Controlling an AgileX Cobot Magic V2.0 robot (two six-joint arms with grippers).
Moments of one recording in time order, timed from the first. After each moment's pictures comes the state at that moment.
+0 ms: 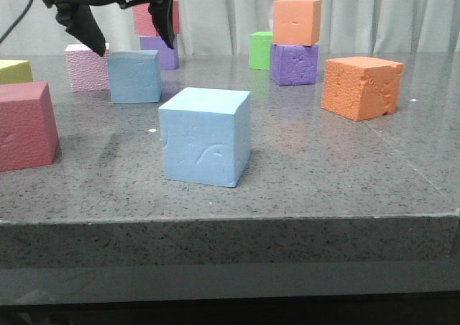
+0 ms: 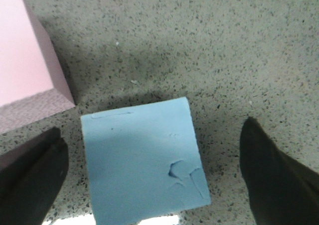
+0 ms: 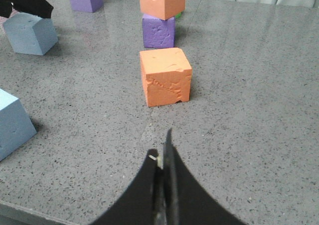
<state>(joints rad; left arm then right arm) -0.37 1.98 -1.84 0.03 0.89 -0.30 0.12 0.39 -0.43 0.36 0.42 -0.30</state>
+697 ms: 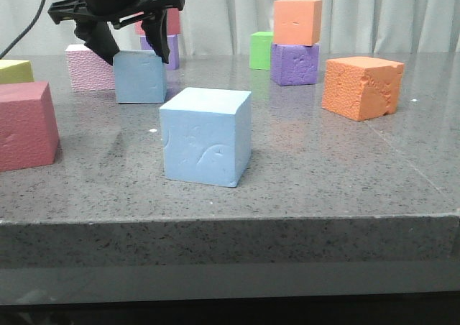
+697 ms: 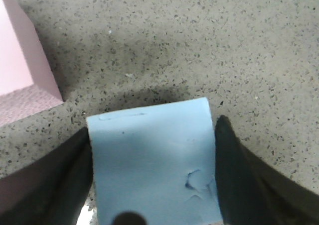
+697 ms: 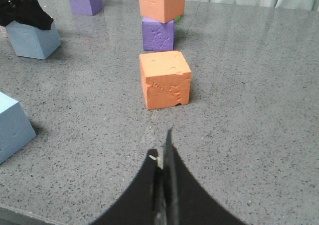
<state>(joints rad) -0.37 2.02 -1.85 -0.01 0.89 -0.28 0.12 0.39 -0.43 0.36 0.42 -0.30</state>
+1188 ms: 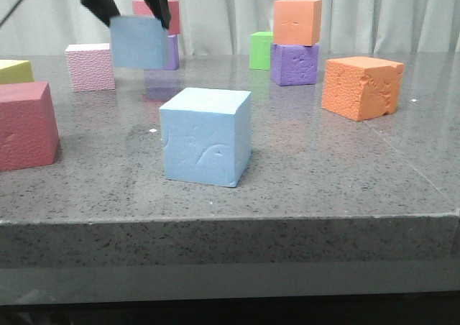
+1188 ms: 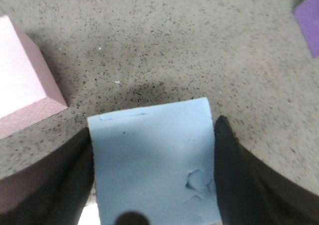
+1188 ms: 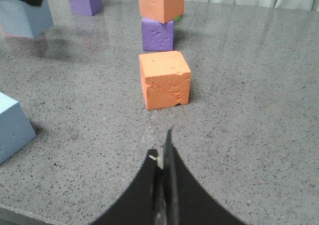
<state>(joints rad) -0.38 2.01 -2.10 -0.03 1.15 -0.19 0.12 0.39 -0.42 0.36 0.41 -0.30</state>
